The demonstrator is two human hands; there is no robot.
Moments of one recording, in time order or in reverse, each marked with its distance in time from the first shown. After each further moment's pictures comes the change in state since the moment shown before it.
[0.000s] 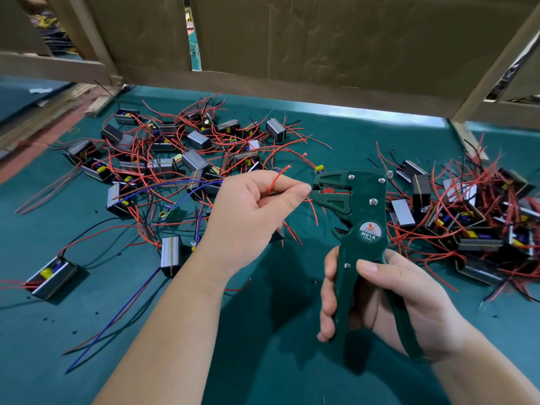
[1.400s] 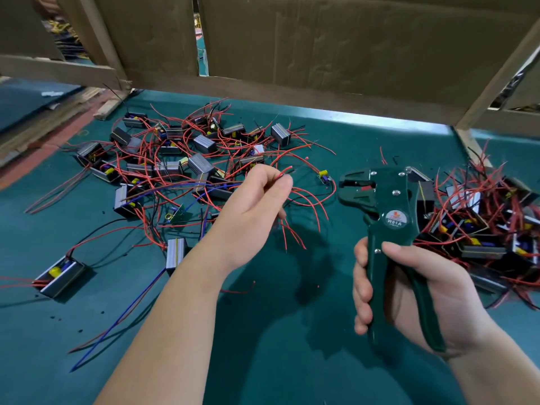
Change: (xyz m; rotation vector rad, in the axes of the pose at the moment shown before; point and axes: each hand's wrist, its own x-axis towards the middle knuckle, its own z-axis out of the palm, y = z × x) left_hand 0.012 0.003 -0.008 0.254 -0.040 -0.219; right_hand -0.006 -0.016 -0.005 0.052 0.162 -0.003
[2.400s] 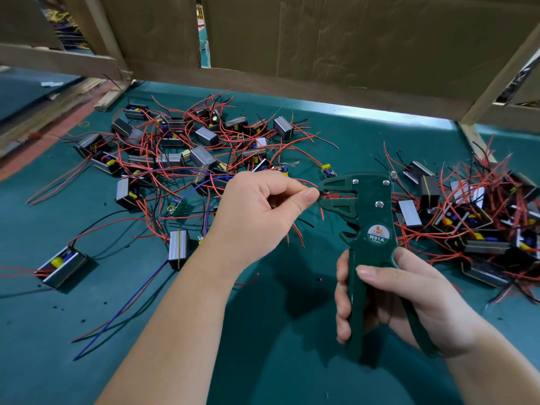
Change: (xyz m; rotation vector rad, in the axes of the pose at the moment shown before) left_hand -0.019 0.005 0.005 0.053 0.098 0.378; right_hand -0.001 0.010 0.002 -0.216 -0.051 0.024
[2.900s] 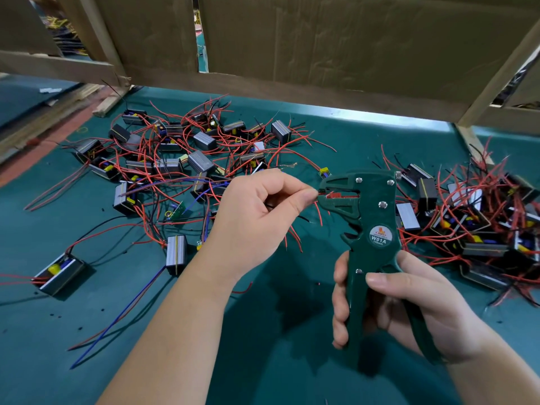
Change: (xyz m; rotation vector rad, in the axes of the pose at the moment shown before) left_hand 0.001 0.002 0.002 -0.080 -0.008 0.014; right_hand -0.002 -0.004 -0.001 0.058 -0.093 -0.022
